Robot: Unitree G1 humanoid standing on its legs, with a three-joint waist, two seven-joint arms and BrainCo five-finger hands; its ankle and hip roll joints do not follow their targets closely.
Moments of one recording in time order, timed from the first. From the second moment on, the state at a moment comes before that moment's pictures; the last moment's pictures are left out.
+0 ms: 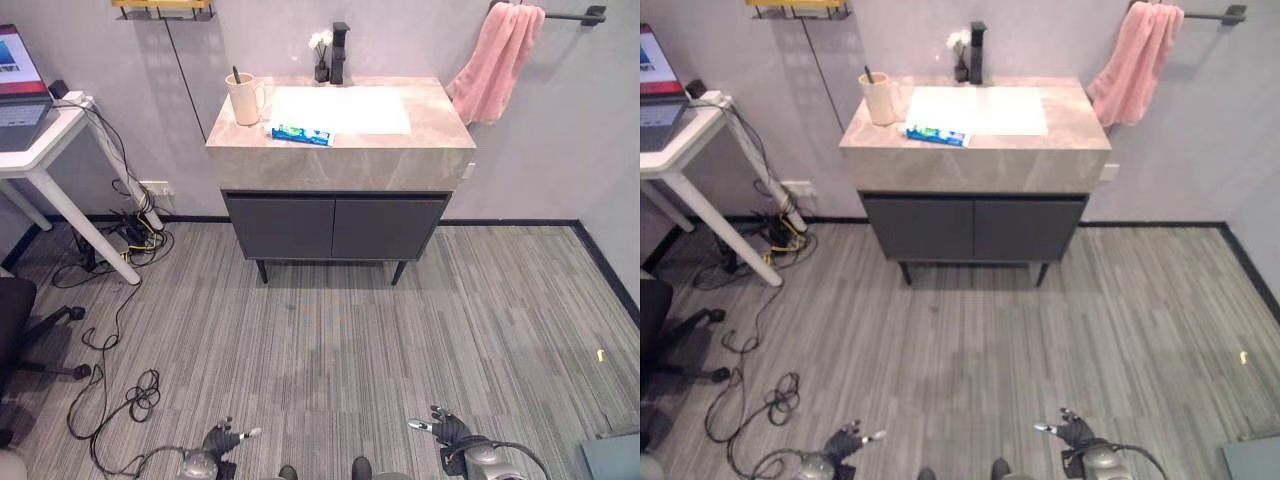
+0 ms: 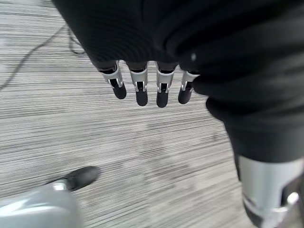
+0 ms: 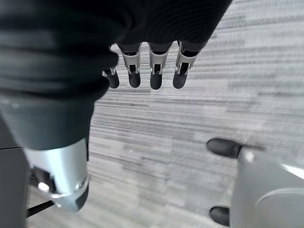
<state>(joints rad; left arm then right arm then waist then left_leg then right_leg) -0.13 0.26 -0.26 1.13 -0.19 -0.15 0.06 -0.14 -0.30 0.29 1.11 0.33 -0.11 0.05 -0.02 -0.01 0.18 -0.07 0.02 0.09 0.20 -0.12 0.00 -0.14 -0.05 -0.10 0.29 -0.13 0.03</state>
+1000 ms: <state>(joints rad) -0.12 0.26 -0.30 1.14 -0.22 -0.17 0.10 -0.11 -0.30 0.31 1.06 0.32 -0.15 0.00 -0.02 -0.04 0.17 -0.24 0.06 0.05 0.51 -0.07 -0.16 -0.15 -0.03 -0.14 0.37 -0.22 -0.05</state>
